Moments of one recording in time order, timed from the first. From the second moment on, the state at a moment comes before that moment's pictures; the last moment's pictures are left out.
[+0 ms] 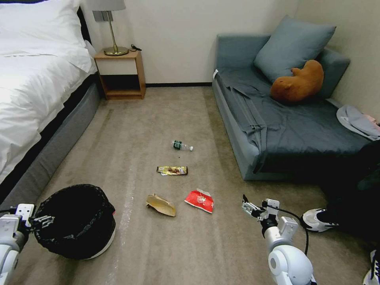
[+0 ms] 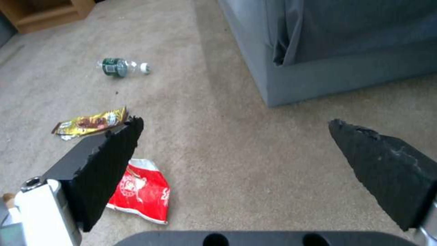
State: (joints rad) left arm 1.52 -1.01 -0.98 -1.71 -0.18 0.52 0.10; right arm -1.47 1.46 0.57 1.91 0.34 -0.29 0.08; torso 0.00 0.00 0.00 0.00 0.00
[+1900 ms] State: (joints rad) left arm 1.48 -1.02 -1.00 -1.90 -0.26 0.39 0.08; right arm -1.60 1.49 0.51 2.04 0.28 -0.25 0.06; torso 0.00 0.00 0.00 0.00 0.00
